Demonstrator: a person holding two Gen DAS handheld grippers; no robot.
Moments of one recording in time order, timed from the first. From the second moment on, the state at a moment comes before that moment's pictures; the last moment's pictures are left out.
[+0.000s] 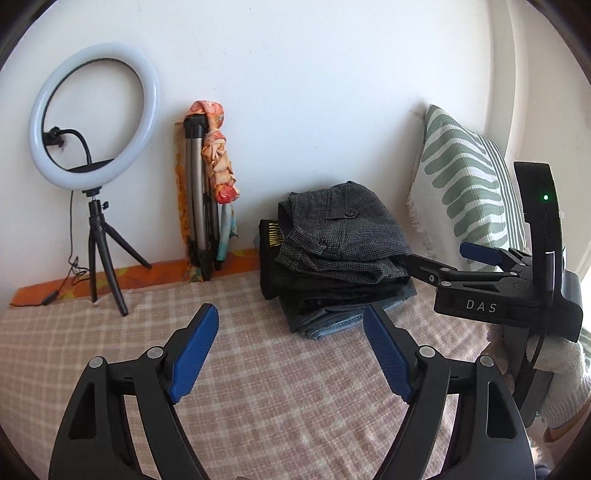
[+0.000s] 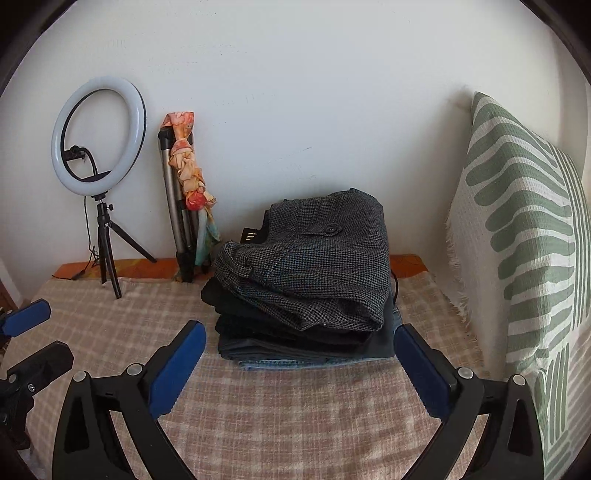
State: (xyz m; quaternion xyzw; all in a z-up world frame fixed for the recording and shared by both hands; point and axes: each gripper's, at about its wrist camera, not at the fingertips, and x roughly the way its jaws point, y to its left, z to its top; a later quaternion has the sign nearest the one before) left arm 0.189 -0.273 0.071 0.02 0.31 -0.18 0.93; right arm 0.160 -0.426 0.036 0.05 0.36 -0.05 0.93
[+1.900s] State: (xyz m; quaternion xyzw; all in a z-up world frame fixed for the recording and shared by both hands) left arm 0.114 -0.216 0.015 0.02 0.35 -0.15 0.92; right arm 0.068 -0.362 0.014 0.09 0.34 -0.10 0.93
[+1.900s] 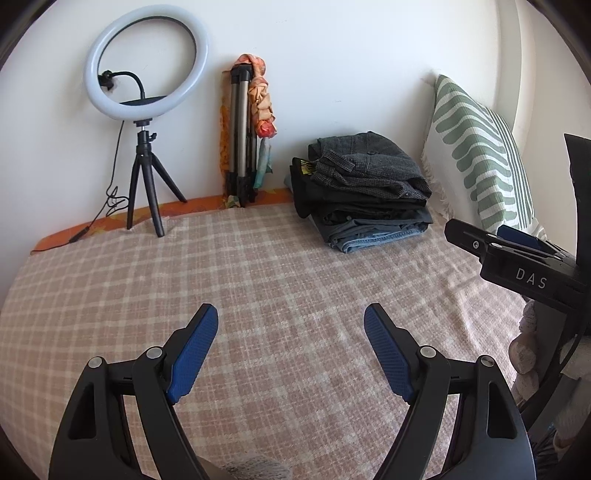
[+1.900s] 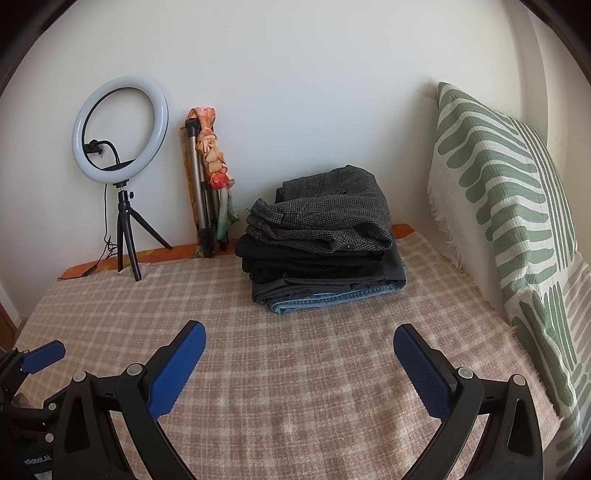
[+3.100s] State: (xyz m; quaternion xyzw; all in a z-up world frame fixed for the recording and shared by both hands) left arm 0.109 -0.214 0.015 0.02 0.34 -0.15 0.93; right arm 0.072 -0.356 0.008 0.08 0.34 -0.09 0.93
